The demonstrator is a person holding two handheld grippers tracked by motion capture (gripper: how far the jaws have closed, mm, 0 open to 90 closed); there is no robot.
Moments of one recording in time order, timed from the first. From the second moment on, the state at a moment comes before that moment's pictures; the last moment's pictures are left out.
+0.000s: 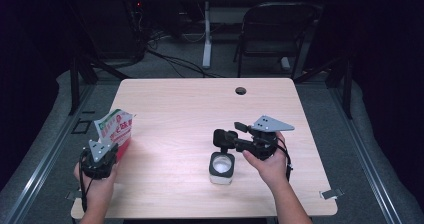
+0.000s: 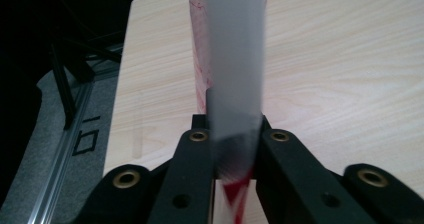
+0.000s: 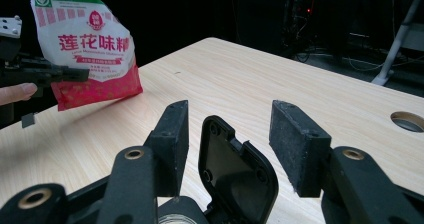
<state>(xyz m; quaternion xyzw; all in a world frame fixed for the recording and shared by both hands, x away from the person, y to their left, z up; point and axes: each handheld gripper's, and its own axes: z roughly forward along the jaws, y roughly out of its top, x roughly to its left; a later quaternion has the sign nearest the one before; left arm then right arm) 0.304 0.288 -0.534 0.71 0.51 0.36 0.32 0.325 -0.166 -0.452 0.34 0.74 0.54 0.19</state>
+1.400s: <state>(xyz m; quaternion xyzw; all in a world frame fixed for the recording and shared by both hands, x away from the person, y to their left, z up) 0.298 0.227 -0.545 0.77 0.41 0.24 0.42 0.344 -0.163 -0.483 0.35 0.79 0.47 0.16</state>
